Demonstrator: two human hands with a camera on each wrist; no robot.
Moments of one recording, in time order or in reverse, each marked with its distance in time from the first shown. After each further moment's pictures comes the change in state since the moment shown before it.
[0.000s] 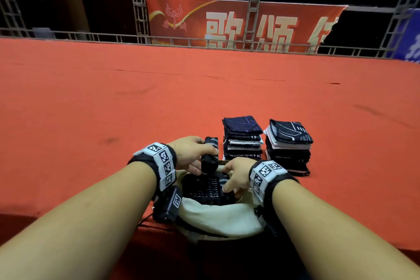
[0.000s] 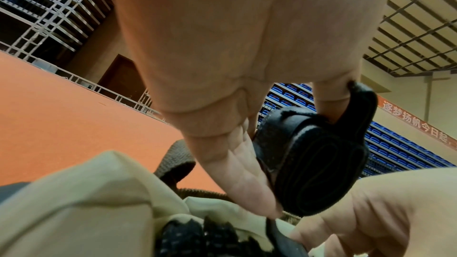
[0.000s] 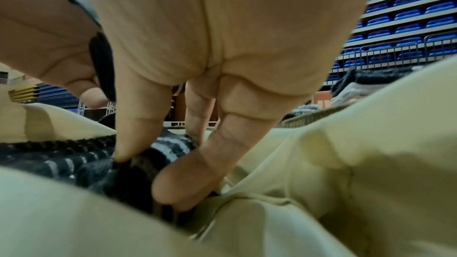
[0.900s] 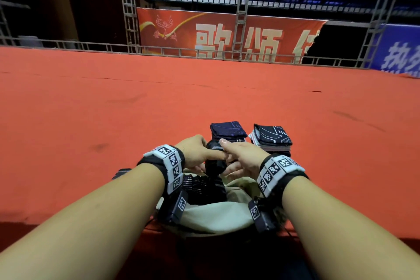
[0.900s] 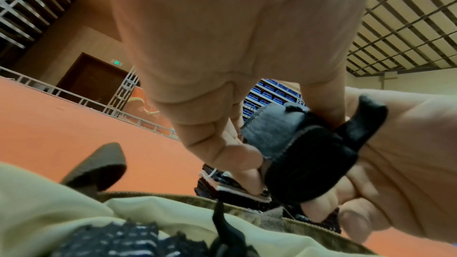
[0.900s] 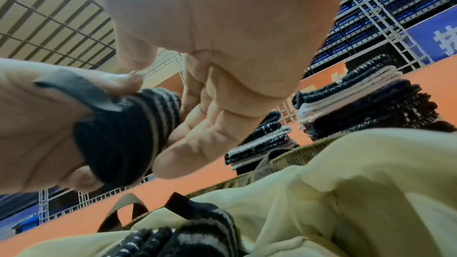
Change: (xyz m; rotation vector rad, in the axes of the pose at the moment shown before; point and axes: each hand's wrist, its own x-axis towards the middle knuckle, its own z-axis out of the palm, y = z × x) left_hand -0.009 0.025 0.031 0.246 0.014 0.135; right_hand -0.050 0.005 -0.031 0.839 0.134 -0.119
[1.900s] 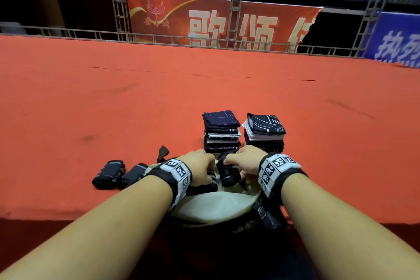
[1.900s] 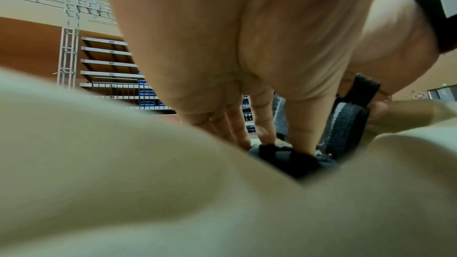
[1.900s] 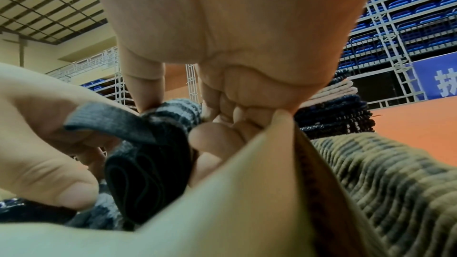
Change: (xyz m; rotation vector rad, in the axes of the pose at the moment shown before) left_hand 0.021 -0.034 0.052 0.876 -0.050 0.148; right_hand -0.010 0.026 -0.019 -0.460 0.170 0.216
